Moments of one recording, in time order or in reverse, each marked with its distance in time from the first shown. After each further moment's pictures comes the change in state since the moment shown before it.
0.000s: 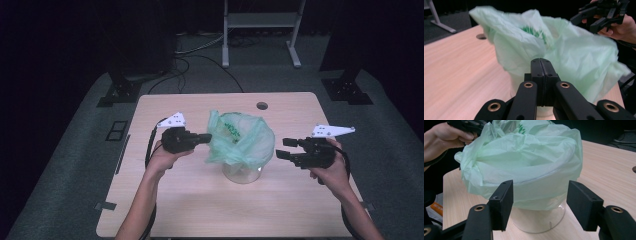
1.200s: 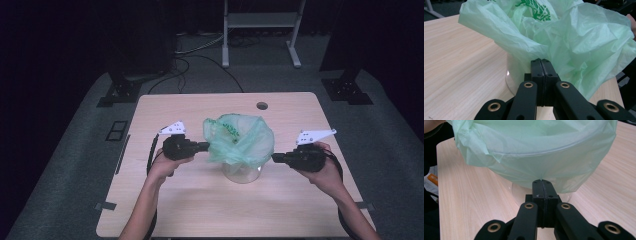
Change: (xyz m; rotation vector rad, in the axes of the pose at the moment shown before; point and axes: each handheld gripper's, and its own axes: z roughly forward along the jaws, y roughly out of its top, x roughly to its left) left arm 0.006 -0.025 0.009 0.020 -0.024 -0.062; right arm 0.011 -0.006 0.020 0.190 0.003 -0.075
